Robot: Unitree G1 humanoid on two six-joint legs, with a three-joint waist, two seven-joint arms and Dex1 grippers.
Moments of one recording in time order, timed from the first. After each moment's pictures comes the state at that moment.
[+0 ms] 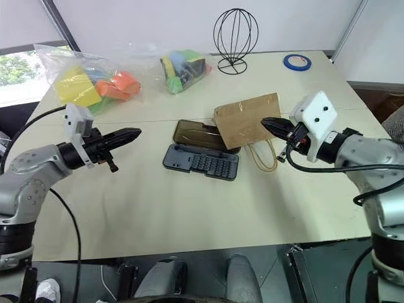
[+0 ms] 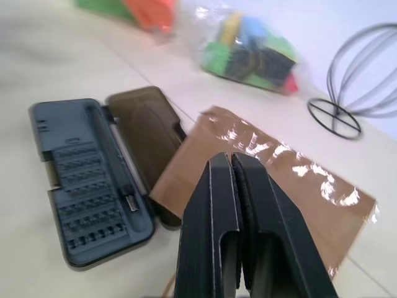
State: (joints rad) left arm -0.35 0.73 0.20 -0.23 -0.66 0.61 -0.83; right arm -0.34 -0.90 -0.25 -0.48 0.48 0.64 0.79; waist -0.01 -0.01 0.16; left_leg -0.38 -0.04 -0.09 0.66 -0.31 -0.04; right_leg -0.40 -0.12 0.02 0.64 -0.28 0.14
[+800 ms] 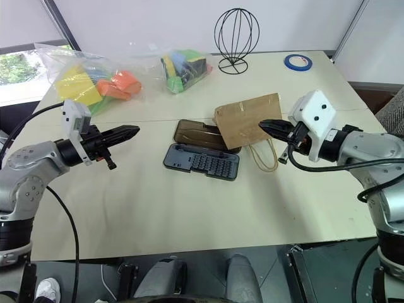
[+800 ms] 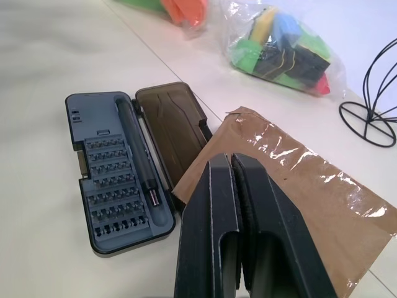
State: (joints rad) left arm -0.37 0.72 0.20 -0.22 -0.64 0.60 -0.81; right arm -0.35 -0.92 -0.23 -0.46 0.49 0.64 0.80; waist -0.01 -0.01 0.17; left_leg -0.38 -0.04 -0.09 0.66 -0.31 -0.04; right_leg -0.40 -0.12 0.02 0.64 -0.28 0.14
